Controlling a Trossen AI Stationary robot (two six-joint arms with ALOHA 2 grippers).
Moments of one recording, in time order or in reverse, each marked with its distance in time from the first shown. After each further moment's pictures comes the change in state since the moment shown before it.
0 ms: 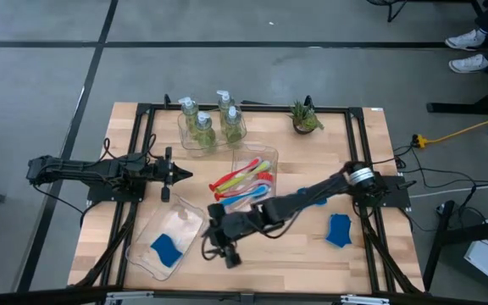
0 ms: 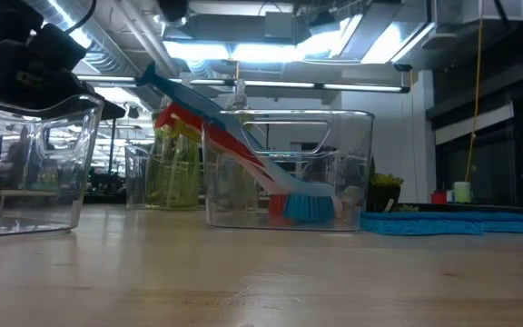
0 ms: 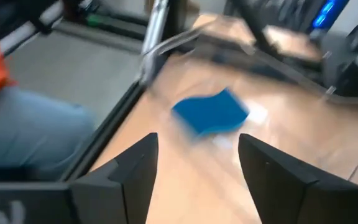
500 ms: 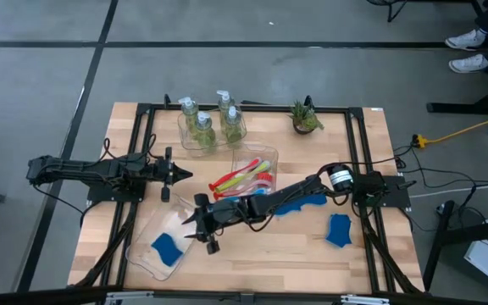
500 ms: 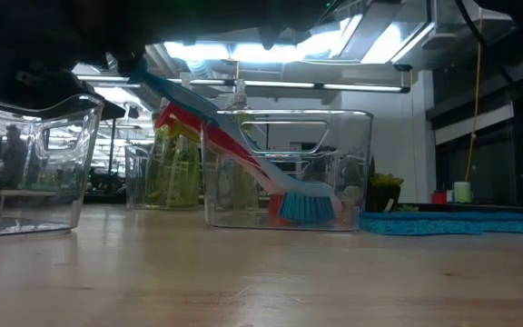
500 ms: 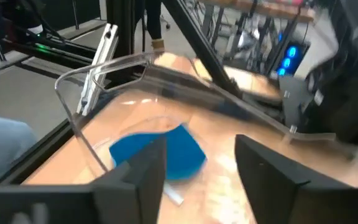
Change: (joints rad) left arm 0.000 0.000 0.000 0.000 0.000 0.000; right arm -0.089 0.196 0.000 0.428 -0.001 -0.104
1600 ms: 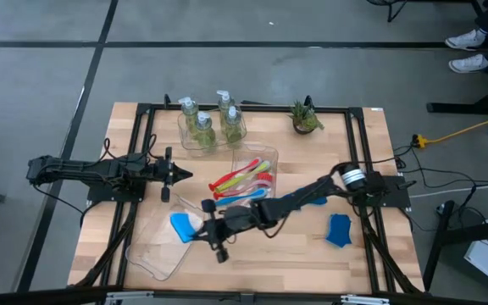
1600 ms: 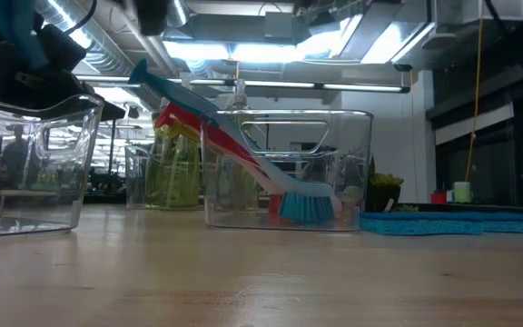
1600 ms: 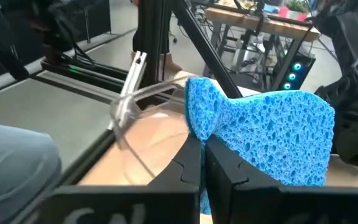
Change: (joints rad) left arm 0.000 0.000 0.000 -0.006 0.000 0.000; right arm 0.062 -0.125 -0.130 0.056 0.025 0.000
